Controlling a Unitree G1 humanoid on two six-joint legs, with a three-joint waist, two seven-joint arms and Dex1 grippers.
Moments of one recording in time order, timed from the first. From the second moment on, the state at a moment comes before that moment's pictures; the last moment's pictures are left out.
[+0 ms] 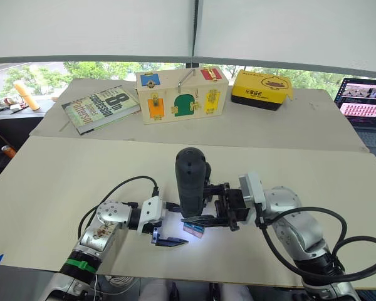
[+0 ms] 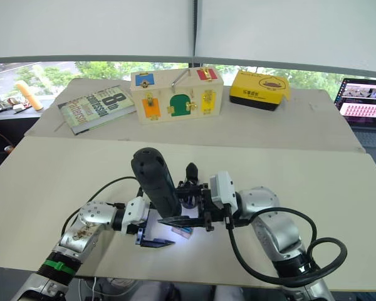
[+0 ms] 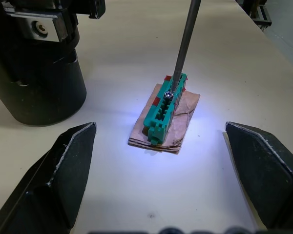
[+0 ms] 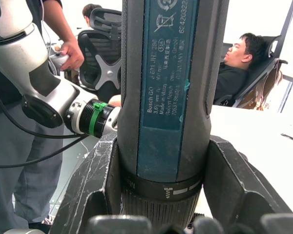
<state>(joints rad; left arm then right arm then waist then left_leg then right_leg) -0.25 0.49 -0.26 0.13 -0.20 -0.08 -1.32 -0.30 -0.42 0.22 -0.35 0.53 0.18 1.17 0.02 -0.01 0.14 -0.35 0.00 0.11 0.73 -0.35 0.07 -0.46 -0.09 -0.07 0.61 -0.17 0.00</state>
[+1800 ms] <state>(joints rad) -0.26 0.48 -0.26 0.14 -0.19 -0.09 -1.31 -0.30 -0.44 0.22 -0.34 0.53 0.19 1.15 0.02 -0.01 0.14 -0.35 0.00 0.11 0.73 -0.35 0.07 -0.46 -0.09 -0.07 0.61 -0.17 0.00</state>
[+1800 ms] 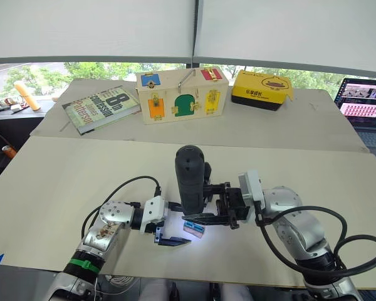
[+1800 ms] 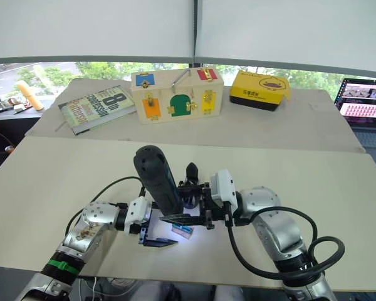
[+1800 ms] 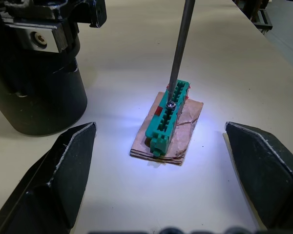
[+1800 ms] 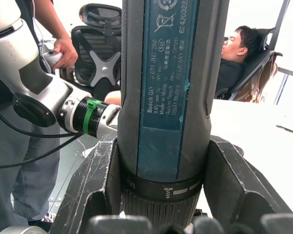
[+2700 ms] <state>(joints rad) -0.26 0.48 -0.26 0.14 -0.19 -0.09 -1.31 -0.31 -0.42 0.22 -0.32 0.53 0.21 1.16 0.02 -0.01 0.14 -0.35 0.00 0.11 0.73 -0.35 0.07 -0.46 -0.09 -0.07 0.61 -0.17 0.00</state>
